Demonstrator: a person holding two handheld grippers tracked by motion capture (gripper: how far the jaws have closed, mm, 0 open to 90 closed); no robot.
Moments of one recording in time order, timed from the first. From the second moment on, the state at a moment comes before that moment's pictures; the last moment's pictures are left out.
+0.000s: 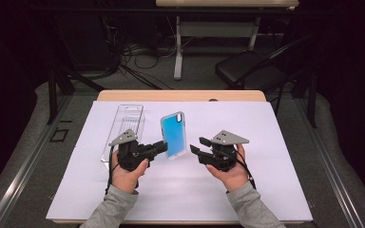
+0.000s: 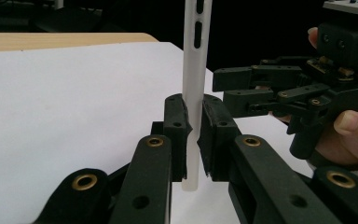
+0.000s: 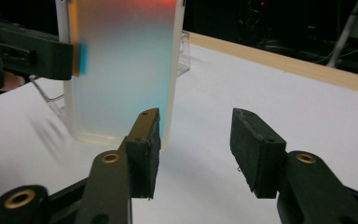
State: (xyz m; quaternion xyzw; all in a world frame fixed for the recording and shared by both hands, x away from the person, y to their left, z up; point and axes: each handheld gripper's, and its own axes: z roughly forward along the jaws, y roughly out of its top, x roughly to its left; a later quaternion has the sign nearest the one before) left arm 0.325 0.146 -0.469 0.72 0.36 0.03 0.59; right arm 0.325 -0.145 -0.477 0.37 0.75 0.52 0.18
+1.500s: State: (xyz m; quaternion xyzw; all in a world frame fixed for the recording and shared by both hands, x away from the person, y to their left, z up) left arm 0.325 0.163 -0.460 0.74 0.32 0.01 0.60; right arm 0.334 -0.170 -0.465 0.35 0.76 0.54 0.10
